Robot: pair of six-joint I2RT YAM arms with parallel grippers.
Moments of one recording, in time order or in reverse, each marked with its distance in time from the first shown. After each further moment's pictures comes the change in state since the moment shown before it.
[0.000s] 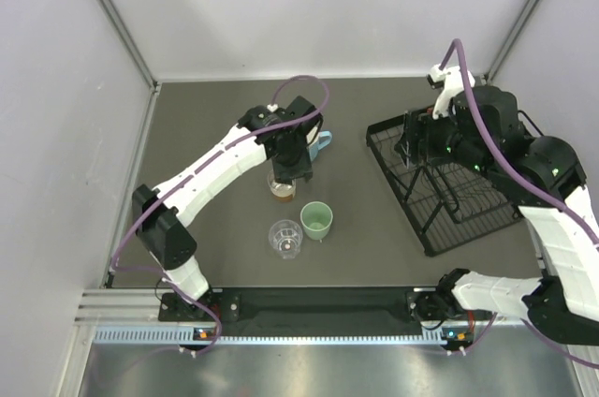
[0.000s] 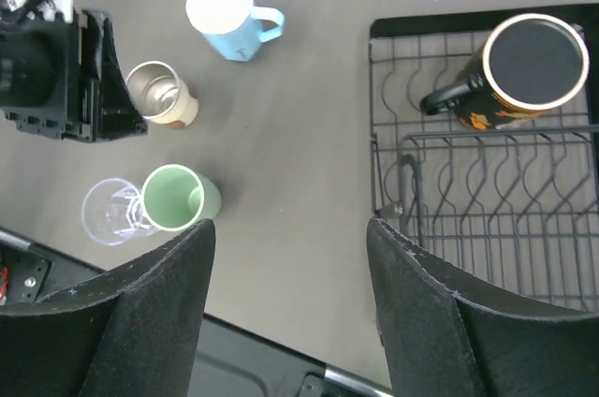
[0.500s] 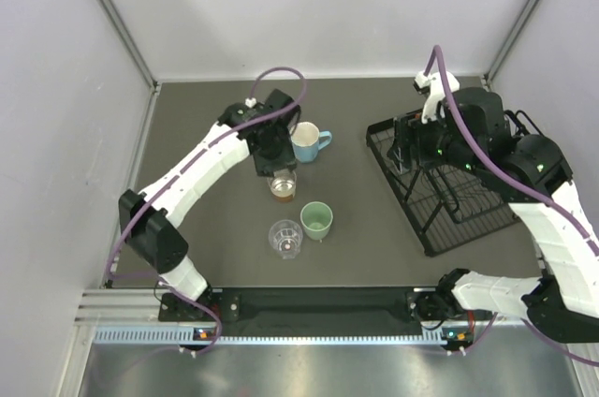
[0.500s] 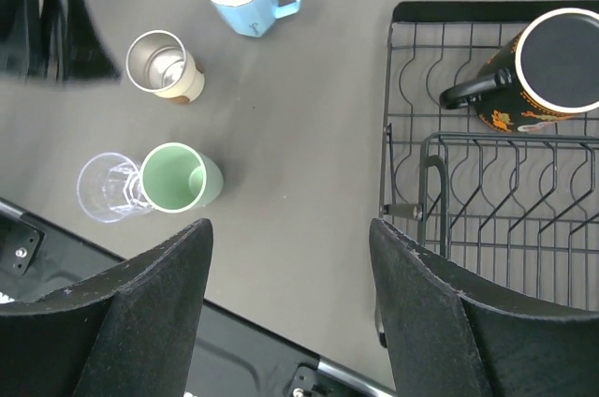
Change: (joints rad) left arm 0.077 -0.069 -0.090 -0.018 -0.070 0.023; right arm 0.000 0.004 -0.063 0.029 -0.064 -0.043
